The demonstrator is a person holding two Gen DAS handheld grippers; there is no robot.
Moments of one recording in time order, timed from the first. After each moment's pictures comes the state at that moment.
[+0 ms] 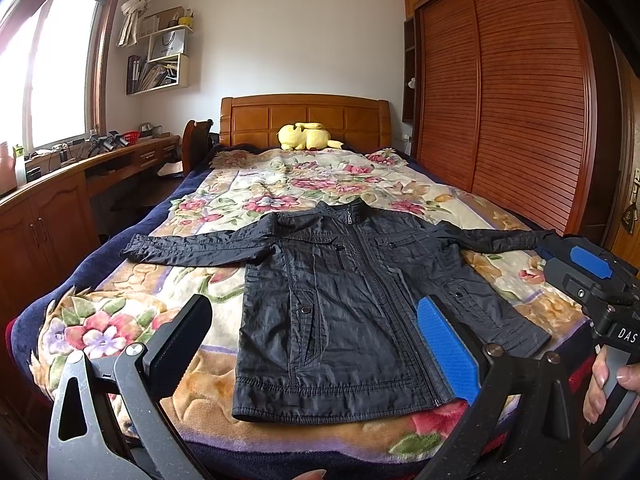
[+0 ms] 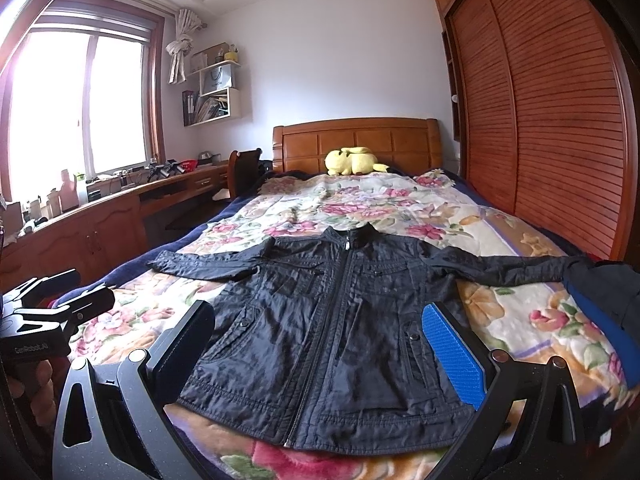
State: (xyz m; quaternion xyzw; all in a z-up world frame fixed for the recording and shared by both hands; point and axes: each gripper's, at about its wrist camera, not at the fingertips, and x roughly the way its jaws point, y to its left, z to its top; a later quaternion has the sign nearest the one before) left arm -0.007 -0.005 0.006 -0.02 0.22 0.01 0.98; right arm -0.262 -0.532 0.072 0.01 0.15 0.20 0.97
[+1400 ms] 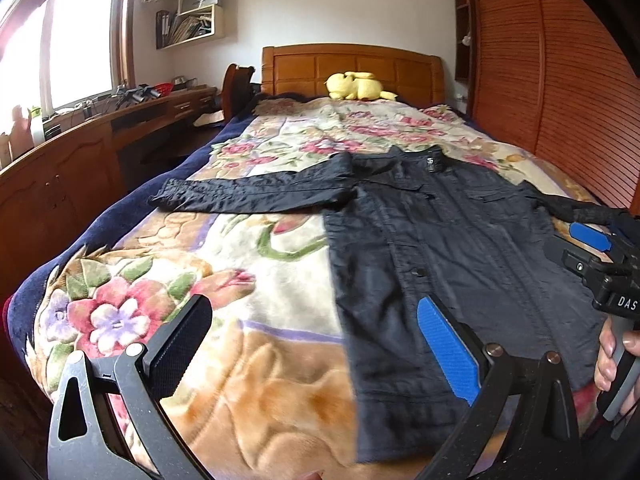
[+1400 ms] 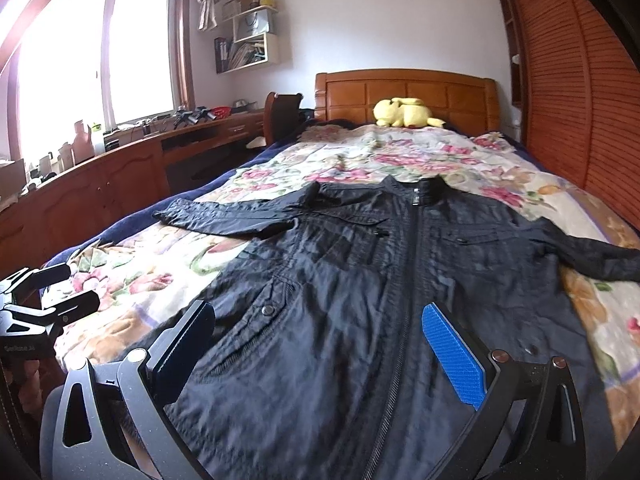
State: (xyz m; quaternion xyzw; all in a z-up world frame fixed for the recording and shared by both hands) left arm 0.073 0.102 -0.086 -0.03 0.29 0.08 0.95; right arm -0.132 -0.443 0.025 -0.02 0.22 0.28 0.93
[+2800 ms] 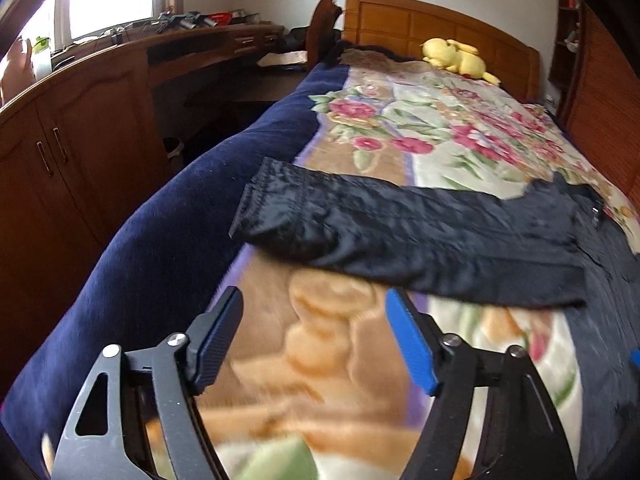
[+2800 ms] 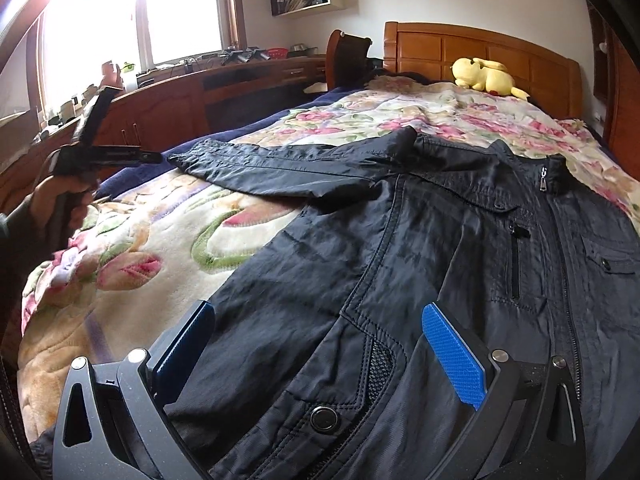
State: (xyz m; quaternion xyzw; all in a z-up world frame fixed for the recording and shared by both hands) left arm 0.287 0.397 -0.137 -0.10 0.37 0.15 0.91; right arm -0.017 -0.334 -0.034 -0.08 0.28 0.38 0.88
